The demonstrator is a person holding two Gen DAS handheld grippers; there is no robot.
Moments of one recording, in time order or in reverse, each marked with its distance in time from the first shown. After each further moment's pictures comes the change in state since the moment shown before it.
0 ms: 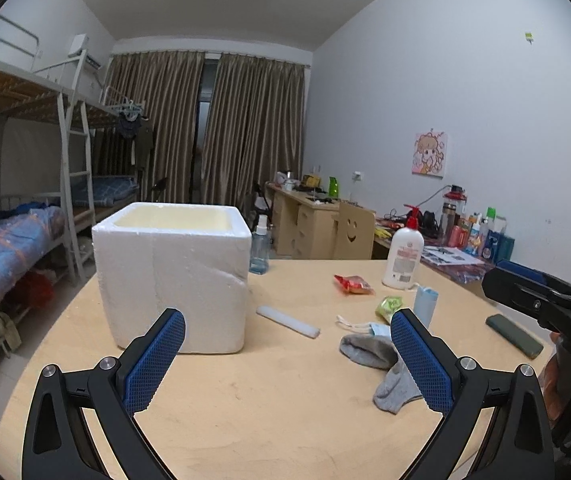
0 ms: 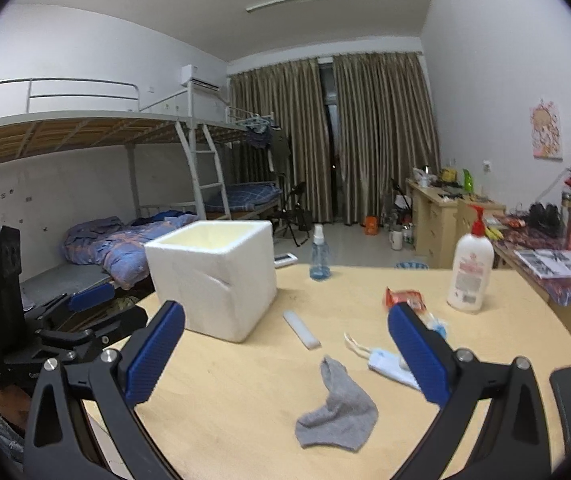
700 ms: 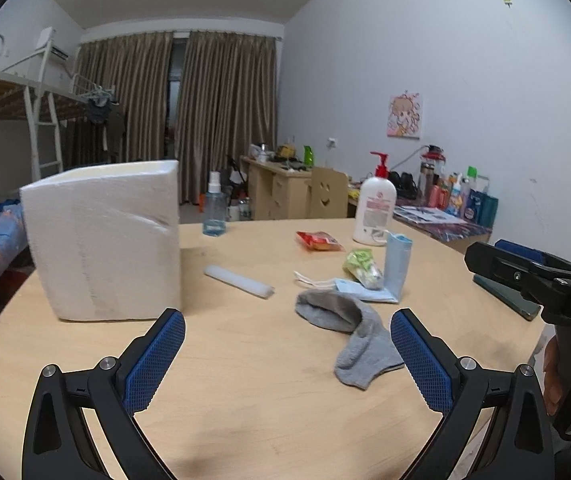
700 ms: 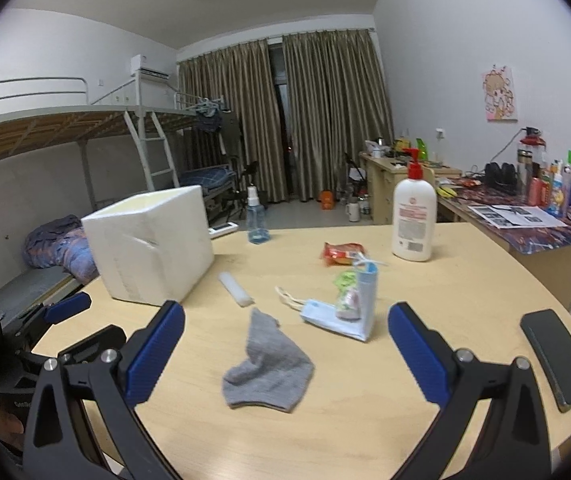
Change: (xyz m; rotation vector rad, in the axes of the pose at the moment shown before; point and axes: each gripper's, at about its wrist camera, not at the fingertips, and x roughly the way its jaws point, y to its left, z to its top) left arm 0.047 -0.050 -0.041 0.058 0.113 -0.082; right arm -0.007 -0.053 -0.036 0.077 0.070 -0.164
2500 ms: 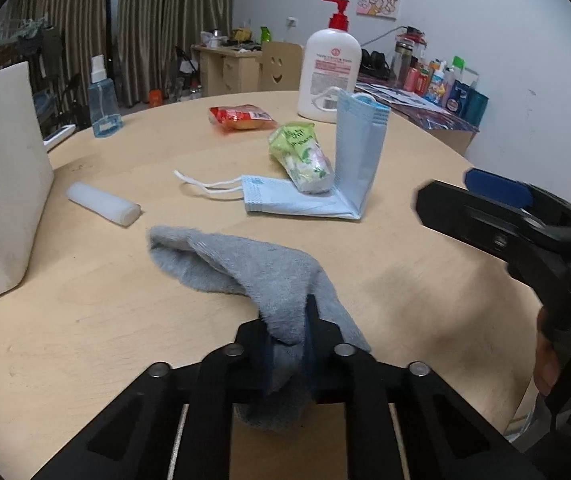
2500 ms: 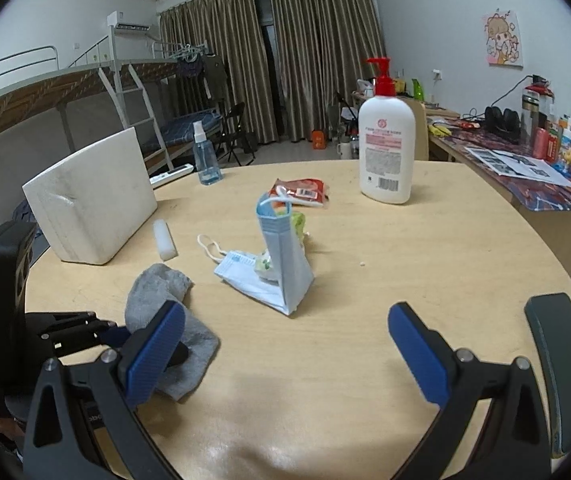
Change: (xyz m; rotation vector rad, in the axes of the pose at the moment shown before) left arm 0.146 -0.072 -0.013 0.059 0.464 -0.135; right arm 0.070 -0.081 -0.010 0.030 0.242 0.008
